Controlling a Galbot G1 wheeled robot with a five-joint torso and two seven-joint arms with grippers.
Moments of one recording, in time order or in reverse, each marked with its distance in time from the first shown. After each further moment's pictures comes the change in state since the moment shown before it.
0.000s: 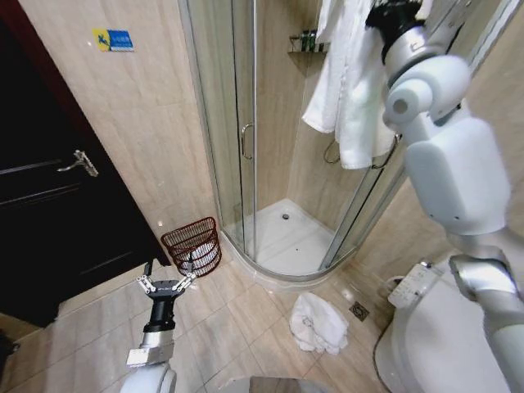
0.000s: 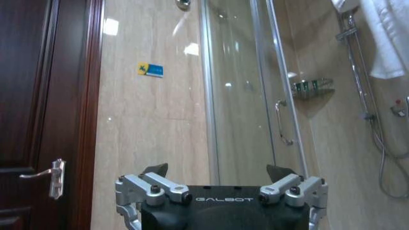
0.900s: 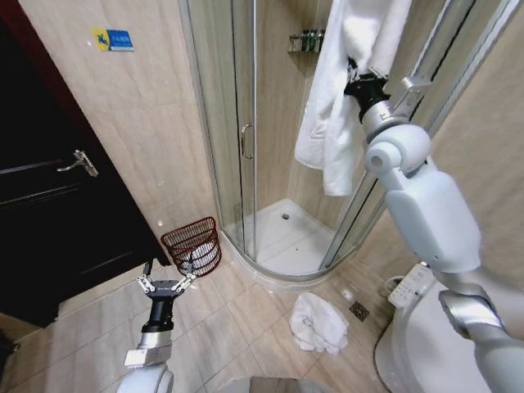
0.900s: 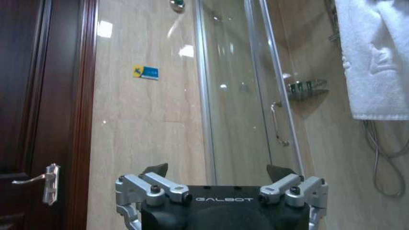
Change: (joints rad) left arm 0.006 0.028 -0.005 -0.005 -0.006 -0.007 0.001; right arm -0.236 -0.017 0.058 0.113 -0.053 0.008 -0.014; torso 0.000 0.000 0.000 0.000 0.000
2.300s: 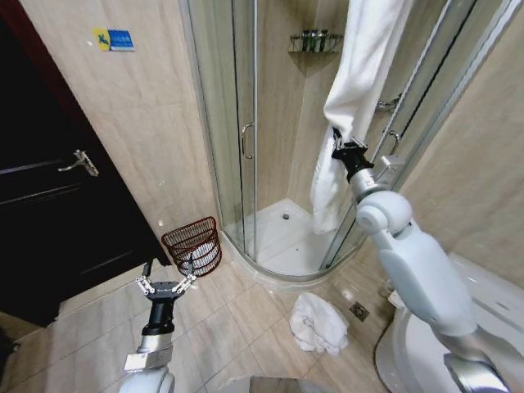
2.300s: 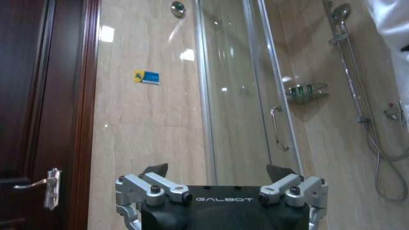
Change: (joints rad) left arm 0.011 -0.025 0.006 -0.018 0.024 -0.008 0.000; right arm -0.456 0.011 0.141 0.171 -0.081 0.045 -0.041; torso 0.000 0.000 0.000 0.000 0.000
